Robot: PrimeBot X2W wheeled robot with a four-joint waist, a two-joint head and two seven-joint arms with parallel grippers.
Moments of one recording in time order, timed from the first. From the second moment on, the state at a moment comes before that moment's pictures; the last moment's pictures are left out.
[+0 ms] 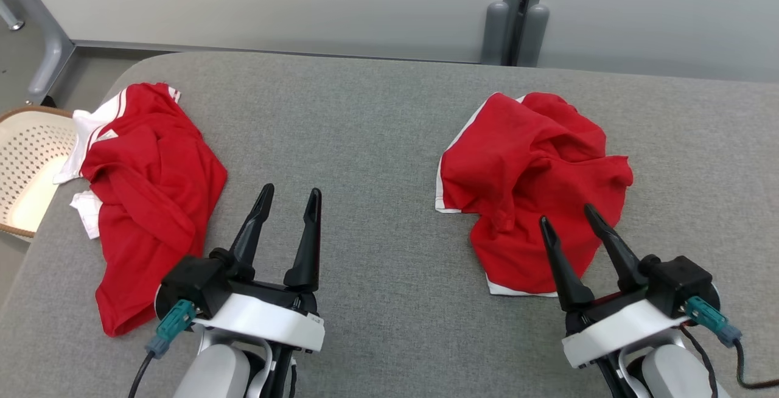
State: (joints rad) left arm -0.19 0.05 -0.27 0.17 -0.39 -0.05 -0.26; right arm -0.19 -0.19 0.31 0.27 0.30 0.13 -0.25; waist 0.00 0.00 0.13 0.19
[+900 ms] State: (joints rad) left arm -0.19 0.05 -0.36 0.18 -0.49 0.01 -0.26; right arm -0.56 -0.22 0.68 0.46 0.64 0.13 -0.19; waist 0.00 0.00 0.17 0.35
